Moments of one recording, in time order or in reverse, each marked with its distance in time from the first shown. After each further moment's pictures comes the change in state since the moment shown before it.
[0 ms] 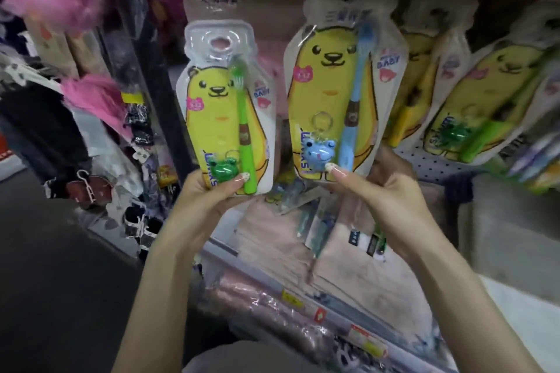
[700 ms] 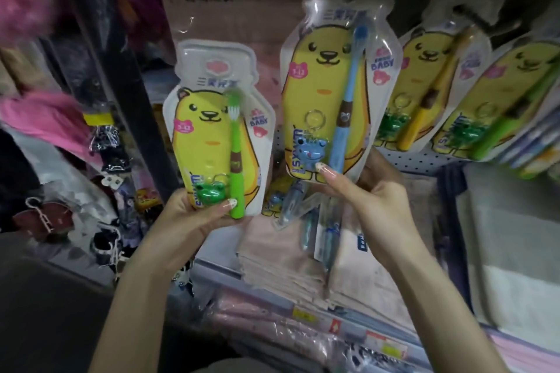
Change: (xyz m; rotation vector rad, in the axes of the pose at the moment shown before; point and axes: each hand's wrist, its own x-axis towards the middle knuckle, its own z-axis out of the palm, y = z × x) left_hand 0.037 0.001 -0.054 0.010 -0.165 -0.163; right_hand 0.025 0.027 0.043 0.002 0.223 -0.045
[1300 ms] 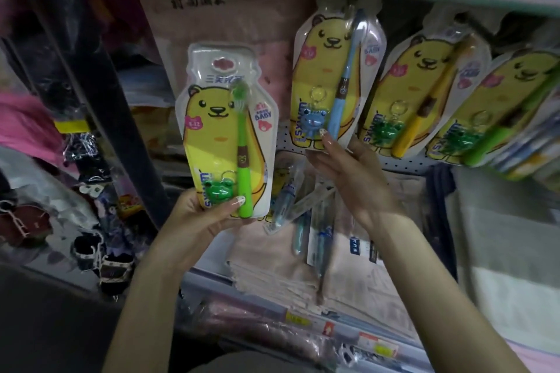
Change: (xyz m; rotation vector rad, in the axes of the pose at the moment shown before) left_hand 0.027 -0.007 0.011 -0.070 -0.010 -0.055; right_hand 0.065 0.028 -0.009 0.151 0.137 0.244
